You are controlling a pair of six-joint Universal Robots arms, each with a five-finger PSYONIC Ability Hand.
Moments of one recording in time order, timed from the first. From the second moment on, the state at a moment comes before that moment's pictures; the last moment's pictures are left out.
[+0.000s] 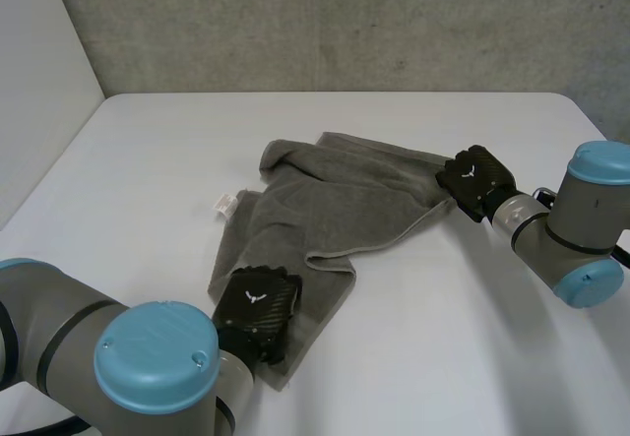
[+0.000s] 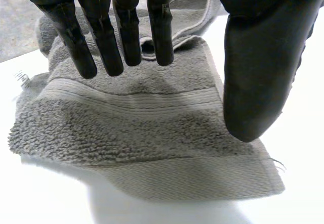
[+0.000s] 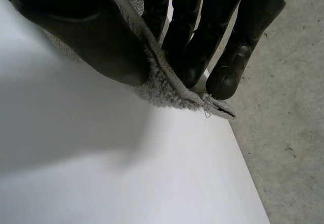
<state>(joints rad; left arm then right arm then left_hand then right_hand) 3.90 -1.99 -1.82 3.41 -1.80 3.13 1.77 -0.78 1.27 -0.26 1.20 2.25 0.50 0.49 0.50 0.50 0.33 1.32 1.31 1.31 1.33 1.16</state>
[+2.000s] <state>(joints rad) 3.84 -1.97 -1.85 3.35 -1.85 3.18 1.76 -0.82 1.30 -0.26 1.23 2.25 0.54 0.54 0.54 0.54 0.34 1.32 1.31 1.32 1.33 1.16</state>
